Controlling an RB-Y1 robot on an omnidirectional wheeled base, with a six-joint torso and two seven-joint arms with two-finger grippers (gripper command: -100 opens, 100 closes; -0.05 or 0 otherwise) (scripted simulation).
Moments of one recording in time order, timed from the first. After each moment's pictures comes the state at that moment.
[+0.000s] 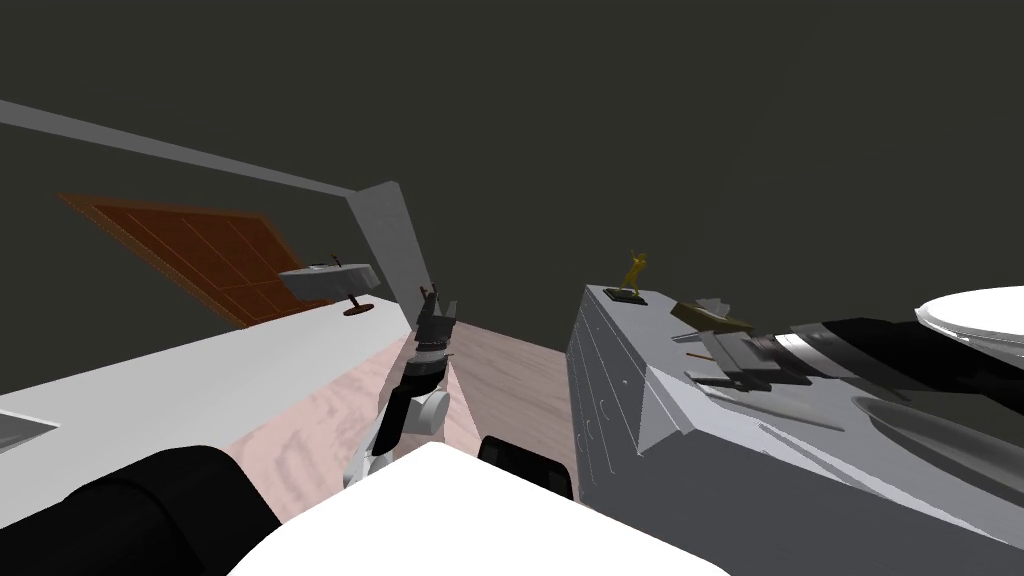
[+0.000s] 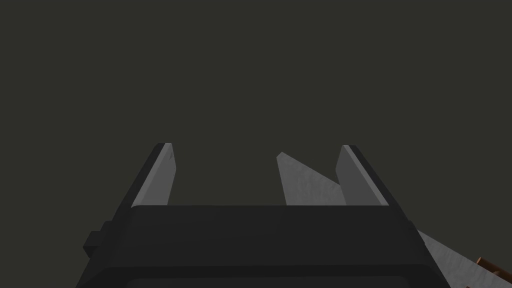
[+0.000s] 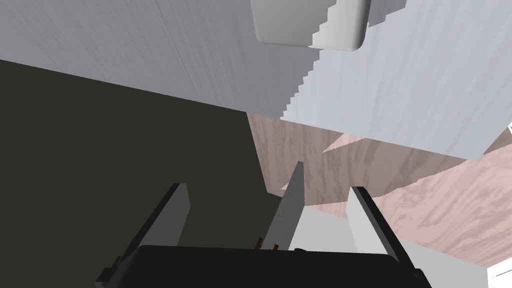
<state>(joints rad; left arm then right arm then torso) 0.48 0.01 0.04 -2.31 0.07 -0.51 -0.02 0.15 -1.97 0.07 -1.62 0.74 -0.92 0.06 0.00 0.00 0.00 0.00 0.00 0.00</state>
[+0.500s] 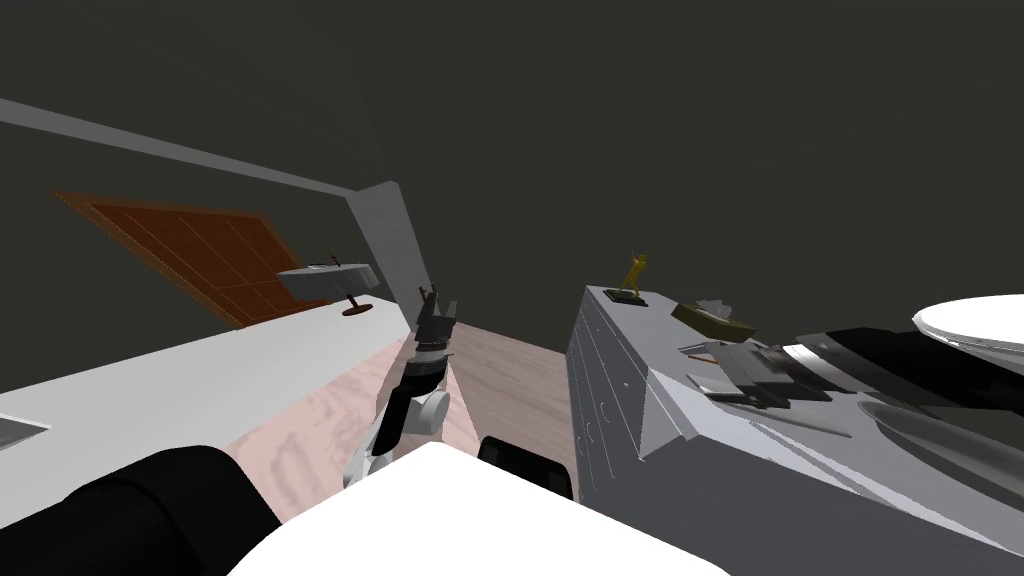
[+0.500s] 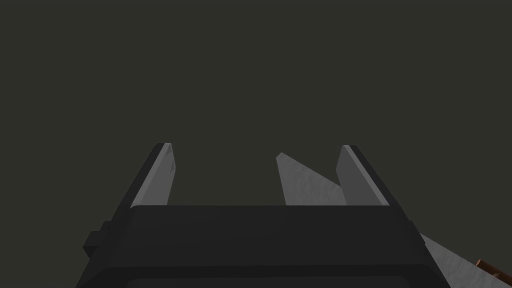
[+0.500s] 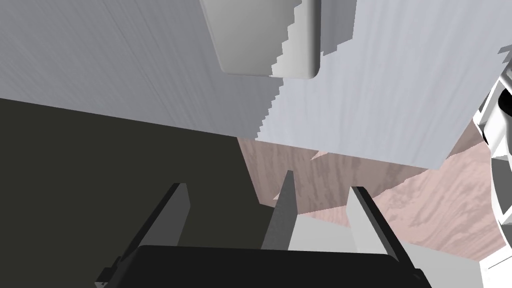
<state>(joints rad) 0.48 0.01 0.04 -2.31 0.07 -0.51 -0.02 0.21 -2.02 0.10 -1.62 0.70 -0.94 0.07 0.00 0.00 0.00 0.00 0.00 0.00</state>
